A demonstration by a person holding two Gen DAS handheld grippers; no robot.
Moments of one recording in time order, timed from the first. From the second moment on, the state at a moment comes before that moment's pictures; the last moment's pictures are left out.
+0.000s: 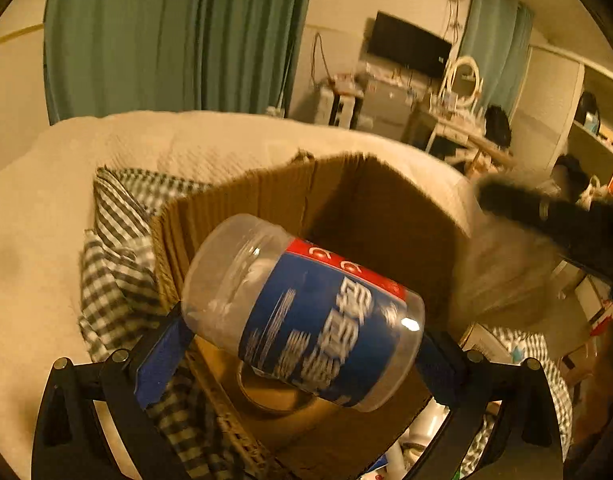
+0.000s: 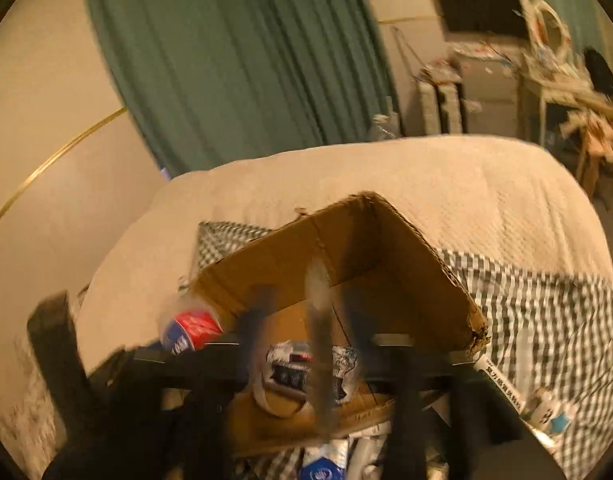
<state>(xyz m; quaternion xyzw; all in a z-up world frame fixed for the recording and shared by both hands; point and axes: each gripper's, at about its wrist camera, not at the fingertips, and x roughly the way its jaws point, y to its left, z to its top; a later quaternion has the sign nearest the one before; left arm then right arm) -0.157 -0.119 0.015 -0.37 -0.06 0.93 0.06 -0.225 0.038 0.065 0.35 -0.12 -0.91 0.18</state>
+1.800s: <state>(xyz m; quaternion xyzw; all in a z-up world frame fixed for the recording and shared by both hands) 0.006 -0.046 -0.075 -0.45 -0.05 0.89 -0.03 -0.042 0.139 -0.068 0.43 -0.02 -0.89 0.15</state>
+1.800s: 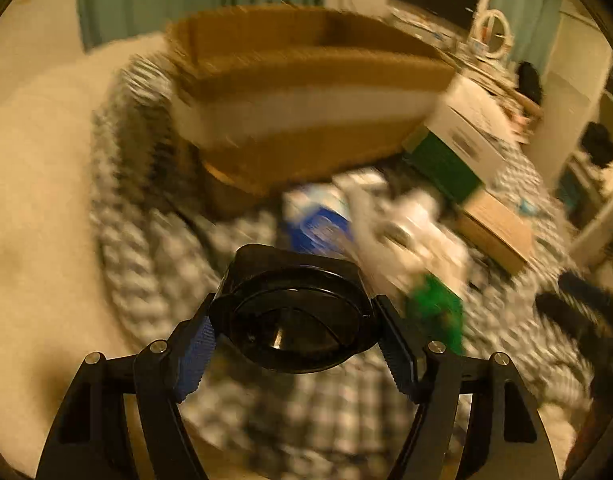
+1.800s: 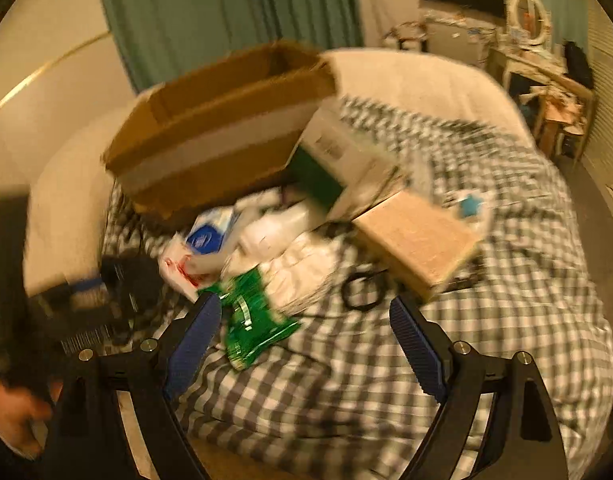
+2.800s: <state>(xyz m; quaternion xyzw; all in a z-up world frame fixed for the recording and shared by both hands) -0.007 -0.056 0.053 -0.31 -0.05 0.95 0.05 -0.029 0.119 0.035 0.34 -0.04 -0.92 0.21</state>
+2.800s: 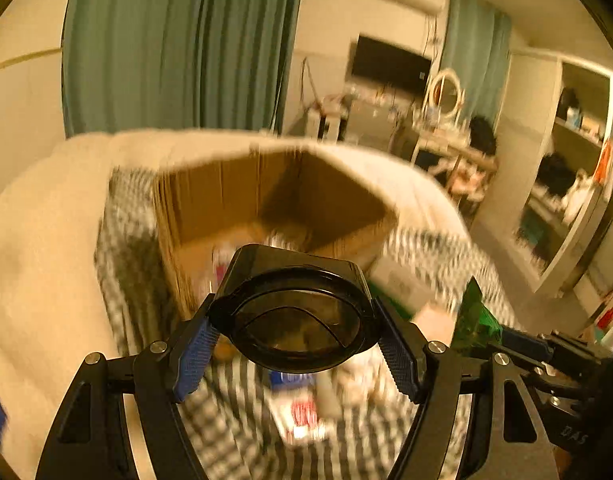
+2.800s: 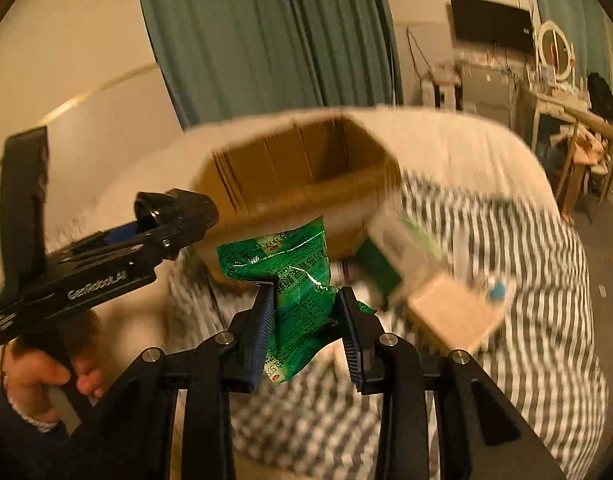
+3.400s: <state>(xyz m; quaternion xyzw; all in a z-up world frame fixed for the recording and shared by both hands) -0.162 -0.112 0.026 -0.34 -0.08 0.94 0.06 -0.208 0.064 0.051 0.33 -0.13 -0.91 0.19</state>
